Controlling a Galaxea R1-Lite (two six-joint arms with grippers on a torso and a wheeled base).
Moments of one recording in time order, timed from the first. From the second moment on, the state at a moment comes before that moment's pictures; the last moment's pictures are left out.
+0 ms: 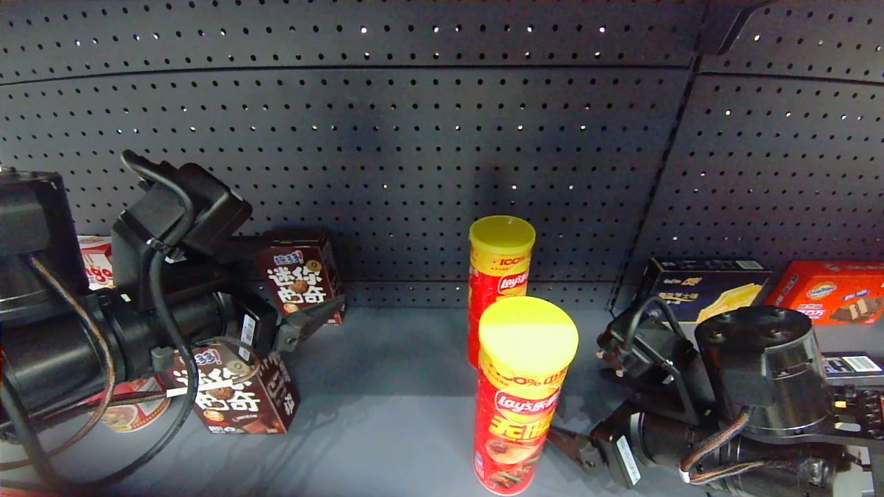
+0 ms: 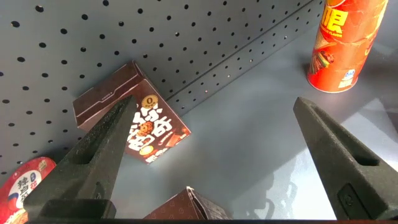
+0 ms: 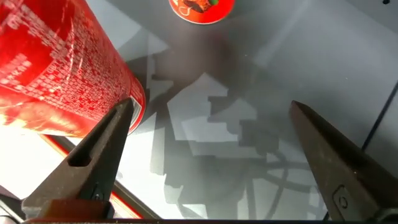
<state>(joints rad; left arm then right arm) -0.39 1.36 -0.72 -0.42 -0.03 0.33 0.79 1.54 -0.61 -0.40 -0.20 -0.02</state>
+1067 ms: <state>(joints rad) -0.38 1.37 -0.71 -0.42 -0.04 0.33 0.84 1.59 -0.63 -0.43 -0.19 -0.02</state>
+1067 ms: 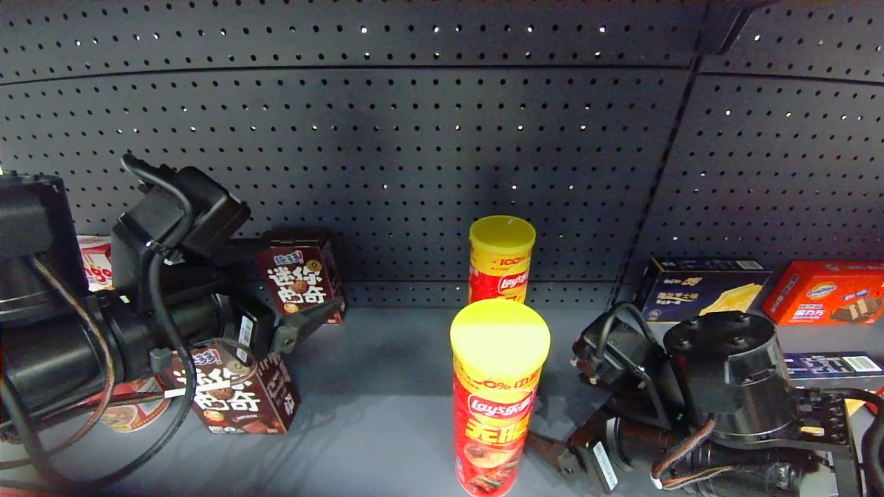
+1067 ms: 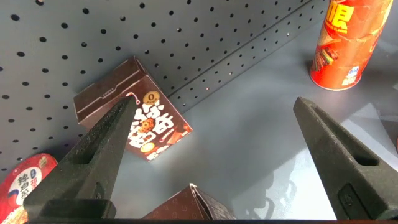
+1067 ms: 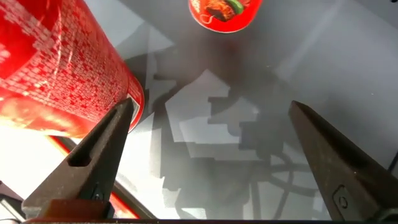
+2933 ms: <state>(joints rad) -0.37 1.36 -0.69 -0.42 -0.04 0.31 0.58 1.80 -0.96 -0.47 -0.19 -0.02</state>
